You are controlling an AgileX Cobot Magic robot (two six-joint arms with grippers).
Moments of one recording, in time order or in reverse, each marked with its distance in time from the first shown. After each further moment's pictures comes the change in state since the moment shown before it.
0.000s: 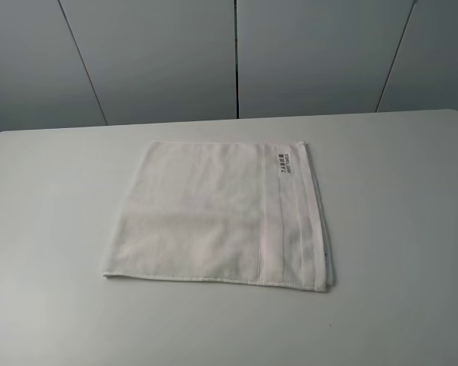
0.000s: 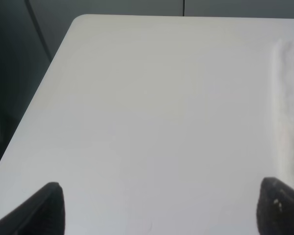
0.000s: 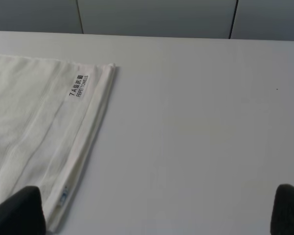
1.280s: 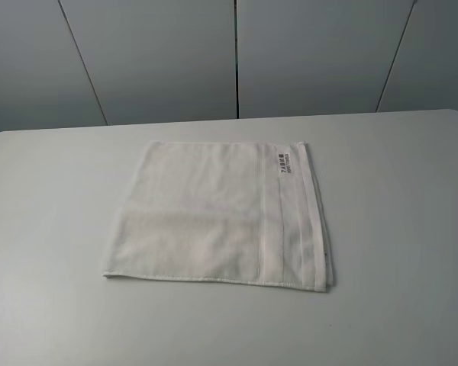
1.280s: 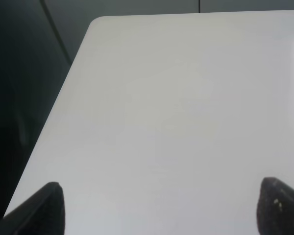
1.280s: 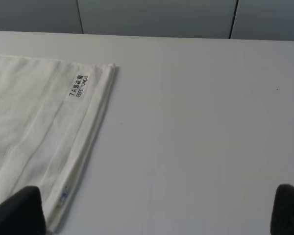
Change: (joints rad) left arm 0.000 0.000 0.000 0.064 0.000 0.031; right arm 0.000 0.000 0.000 0.000 0.000 0.000
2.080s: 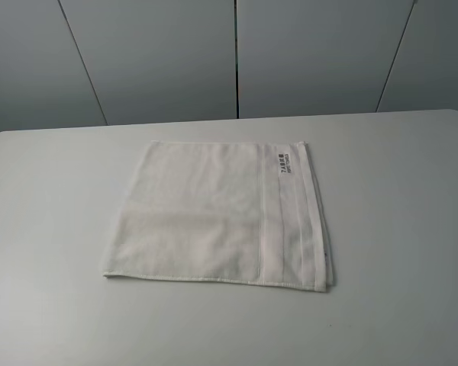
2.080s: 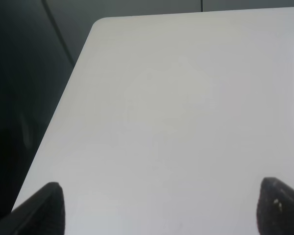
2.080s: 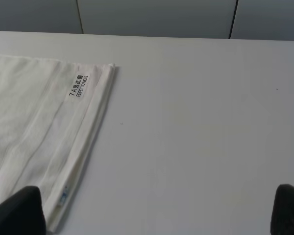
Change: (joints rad) left arm 0.000 0.000 0.002 0.000 0.000 0.016; right arm 0.000 0.000 0.000 0.000 0.000 0.003
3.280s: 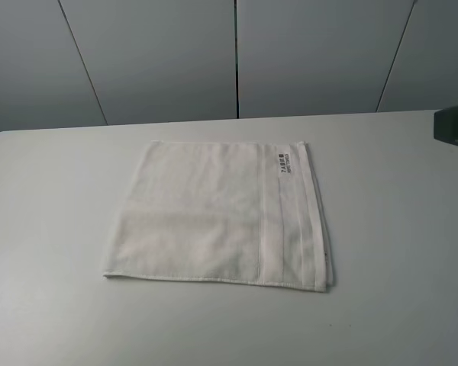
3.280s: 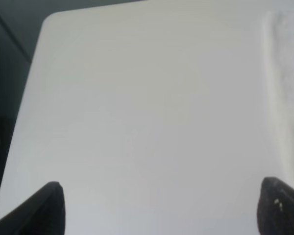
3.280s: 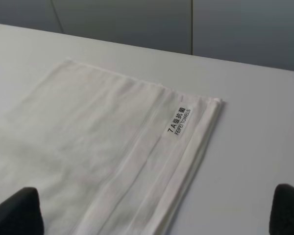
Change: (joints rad) left arm 0.000 0.556 -0.155 -0.190 -0.179 0.246; right arm 0.000 0.606 -0.102 0.511 -0.294 -0.520
